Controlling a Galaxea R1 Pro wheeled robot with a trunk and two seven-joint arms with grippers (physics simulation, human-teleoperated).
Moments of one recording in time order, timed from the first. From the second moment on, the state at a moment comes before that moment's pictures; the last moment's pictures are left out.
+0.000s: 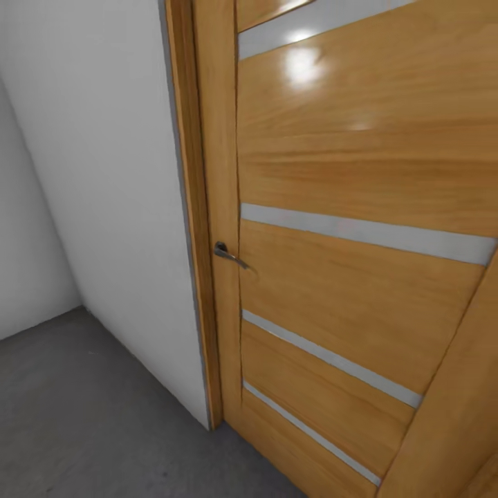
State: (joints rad) left arm 0.01 0.02 0.00 -0.03 0.07 -0.01 0.01; right arm 0.00 0.01 0.43 0.00 -0.14 -0.09 0.00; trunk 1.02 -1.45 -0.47
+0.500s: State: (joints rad) left arm 0.01 0.02 0.00 -0.03 0.07 -0.01 0.01; right arm 0.00 0.01 0.43 0.00 -0.14 -0.09 0.00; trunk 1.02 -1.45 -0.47
